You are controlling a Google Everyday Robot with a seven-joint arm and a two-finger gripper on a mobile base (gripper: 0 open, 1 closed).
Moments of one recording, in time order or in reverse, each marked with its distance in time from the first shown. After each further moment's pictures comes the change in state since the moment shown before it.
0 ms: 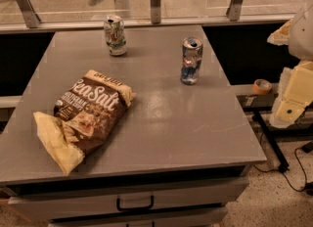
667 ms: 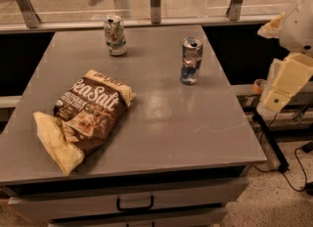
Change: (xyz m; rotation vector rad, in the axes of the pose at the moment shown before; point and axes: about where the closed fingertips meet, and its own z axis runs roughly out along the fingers) arm -0.018 -0.016 0.005 0.013 -0.095 -0.013
